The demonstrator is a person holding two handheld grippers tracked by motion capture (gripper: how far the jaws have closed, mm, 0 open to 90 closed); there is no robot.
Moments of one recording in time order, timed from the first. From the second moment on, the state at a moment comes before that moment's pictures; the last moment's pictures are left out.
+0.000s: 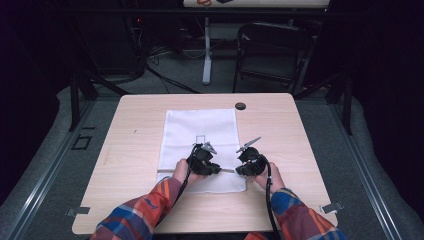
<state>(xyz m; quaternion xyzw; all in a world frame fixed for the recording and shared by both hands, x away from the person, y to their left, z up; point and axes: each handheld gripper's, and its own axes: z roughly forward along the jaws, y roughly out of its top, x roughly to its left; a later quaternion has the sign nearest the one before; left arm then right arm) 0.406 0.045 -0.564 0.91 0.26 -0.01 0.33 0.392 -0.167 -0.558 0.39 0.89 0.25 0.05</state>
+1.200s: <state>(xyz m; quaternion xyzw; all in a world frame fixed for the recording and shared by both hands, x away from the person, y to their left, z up) 0.406 0.087 -0.551 0.90 0.29 -0.01 0.34 0.392 -0.164 -0.558 0.40 0.88 0.25 0.05</state>
